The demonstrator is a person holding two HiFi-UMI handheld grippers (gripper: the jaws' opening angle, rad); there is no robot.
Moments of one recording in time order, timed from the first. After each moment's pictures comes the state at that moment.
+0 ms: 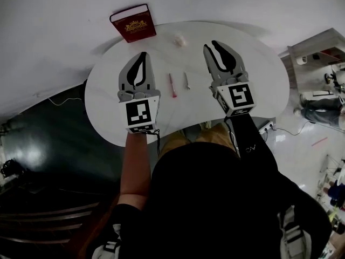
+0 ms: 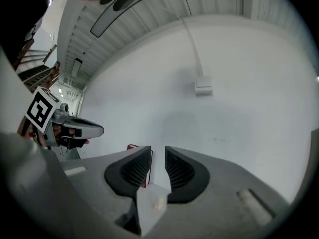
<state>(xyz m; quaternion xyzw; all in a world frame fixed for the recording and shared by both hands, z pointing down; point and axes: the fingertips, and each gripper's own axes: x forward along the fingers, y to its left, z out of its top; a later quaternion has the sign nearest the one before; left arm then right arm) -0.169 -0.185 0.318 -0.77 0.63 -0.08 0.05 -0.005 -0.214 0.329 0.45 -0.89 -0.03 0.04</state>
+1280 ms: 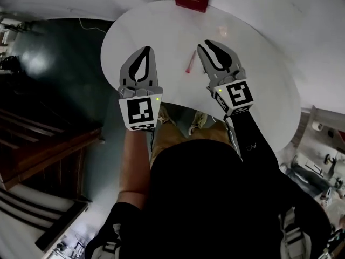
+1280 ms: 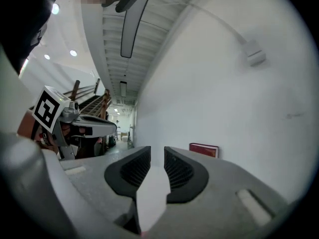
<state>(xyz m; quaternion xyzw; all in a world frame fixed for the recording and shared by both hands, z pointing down) -0.176 -0.068 0.330 -0.57 0.81 -0.14 0.03 -0.077 -0.155 0.364 0.11 -0.99 0.01 0.02</state>
